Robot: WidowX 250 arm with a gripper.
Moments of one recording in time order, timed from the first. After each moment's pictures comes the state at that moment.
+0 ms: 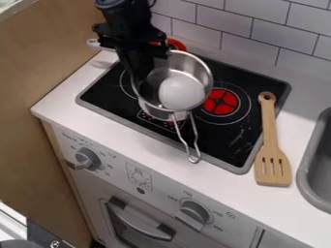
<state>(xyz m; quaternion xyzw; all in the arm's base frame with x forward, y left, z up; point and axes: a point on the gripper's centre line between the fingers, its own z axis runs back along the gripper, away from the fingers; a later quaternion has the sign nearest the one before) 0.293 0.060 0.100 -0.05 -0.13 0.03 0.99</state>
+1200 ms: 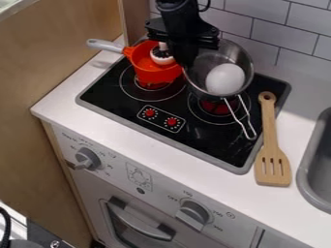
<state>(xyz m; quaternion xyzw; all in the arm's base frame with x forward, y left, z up) 0.364 0.023 0.081 -0.03 -0.20 0.06 0.98</state>
